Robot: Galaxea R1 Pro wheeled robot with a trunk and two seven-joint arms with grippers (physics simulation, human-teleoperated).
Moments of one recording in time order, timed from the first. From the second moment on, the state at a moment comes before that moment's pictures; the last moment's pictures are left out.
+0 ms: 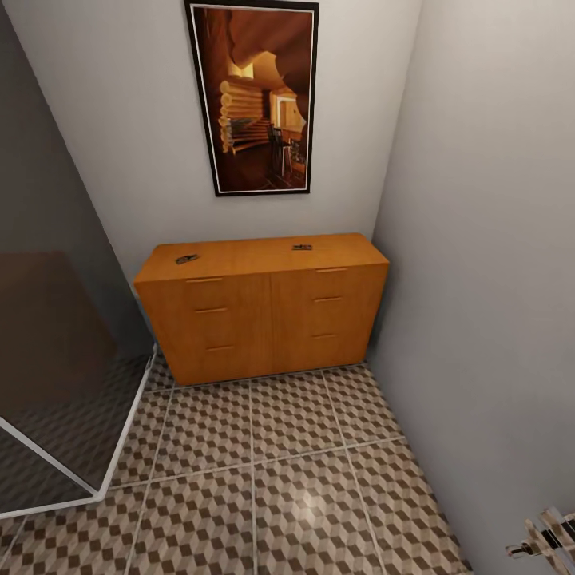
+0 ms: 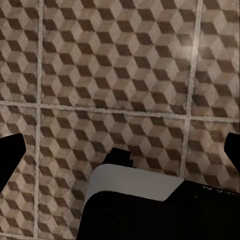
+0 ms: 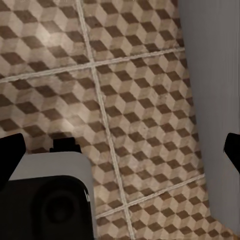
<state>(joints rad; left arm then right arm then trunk) -0.42 0.01 -2.05 -0.24 2.17 -0.32 0.36 -0.29 0.03 0.09 0.06 -0.05 -0.36 -0.34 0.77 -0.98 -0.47</state>
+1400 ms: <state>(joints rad) -0.97 -0.10 -2.04 -0.38 2.16 -0.10 0.34 -0.30 0.02 0.16 -1.22 0.09 0.56 -0.34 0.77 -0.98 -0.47</state>
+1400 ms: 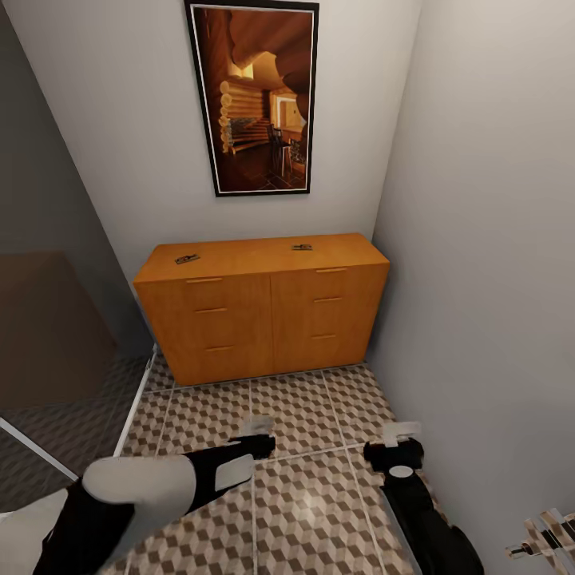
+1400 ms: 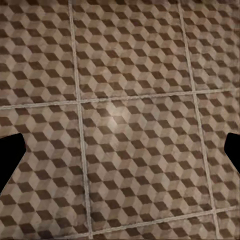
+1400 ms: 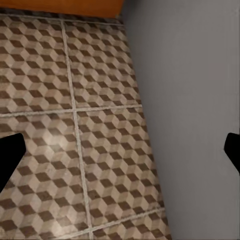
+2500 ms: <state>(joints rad) -1.51 -0.10 -1.63 -0.77 2.14 0.21 0.78 -0.74 -0.04 0.15 -1.48 0.08 0.99 0.07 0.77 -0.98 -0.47</state>
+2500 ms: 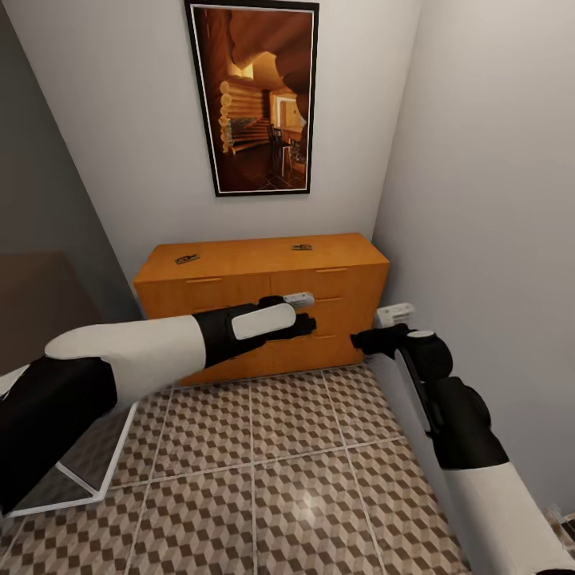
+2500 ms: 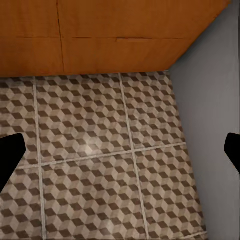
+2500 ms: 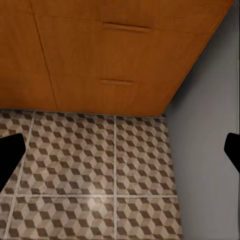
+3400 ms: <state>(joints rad) -1.64 -0.09 -1.63 -0.19 2.10 0.31 0.81 -1.20 0.07 0.10 -1.04 0.08 0.95 -0.30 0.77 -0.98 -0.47</state>
